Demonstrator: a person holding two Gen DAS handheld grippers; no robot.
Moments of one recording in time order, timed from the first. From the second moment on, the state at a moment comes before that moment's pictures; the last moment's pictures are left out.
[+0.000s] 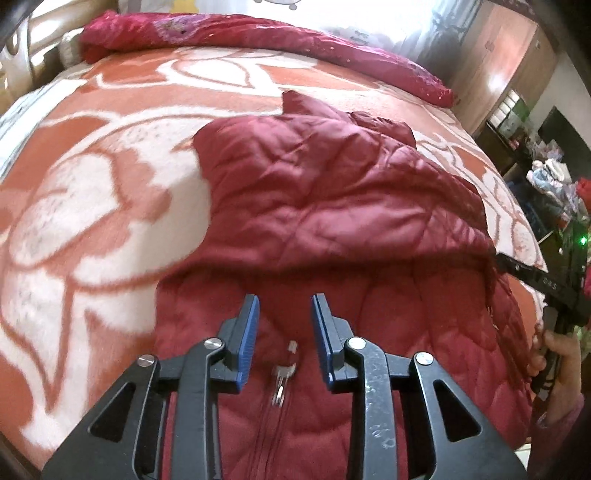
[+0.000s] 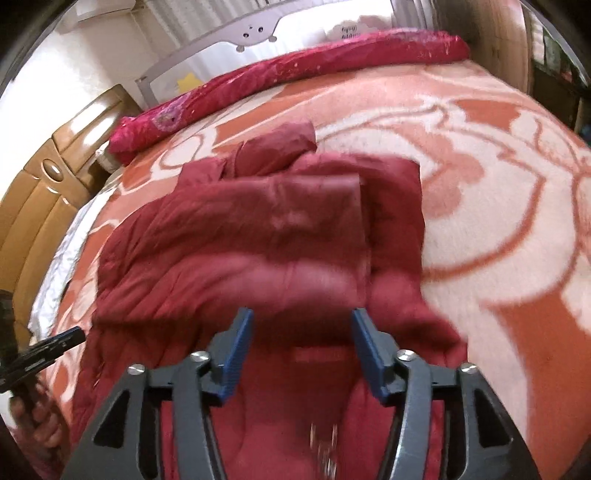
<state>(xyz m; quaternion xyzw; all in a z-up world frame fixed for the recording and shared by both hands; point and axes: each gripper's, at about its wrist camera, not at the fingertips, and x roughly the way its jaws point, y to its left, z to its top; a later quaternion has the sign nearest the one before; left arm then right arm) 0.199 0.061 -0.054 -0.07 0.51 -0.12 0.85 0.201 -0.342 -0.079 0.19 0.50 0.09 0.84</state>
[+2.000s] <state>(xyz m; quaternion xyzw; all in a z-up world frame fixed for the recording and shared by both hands) 0.005 0.113 -0.115 -0.12 0.61 -0.21 0.75 -0.024 -0.403 -0.137 0.27 0.59 0.24 0.72</state>
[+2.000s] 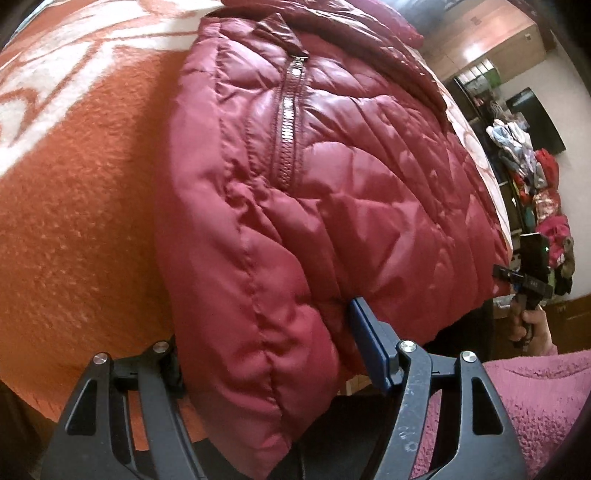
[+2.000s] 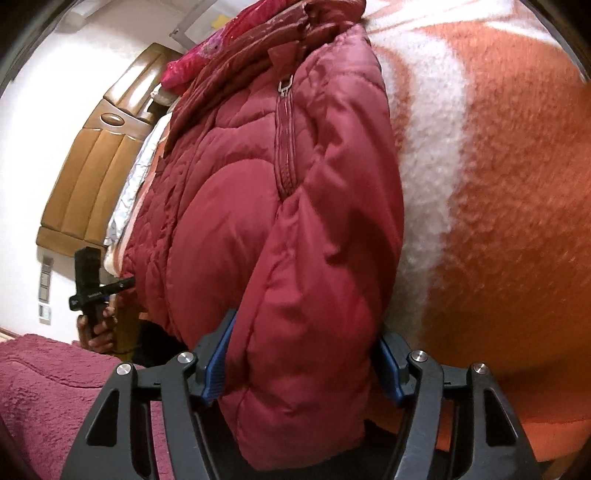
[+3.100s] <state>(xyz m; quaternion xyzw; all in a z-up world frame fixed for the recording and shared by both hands) 0.016 0.109 -0.002 -0.13 0.45 -0.27 0.84 0.012 -0.399 -0.041 0.36 0.38 0.33 0.78</state>
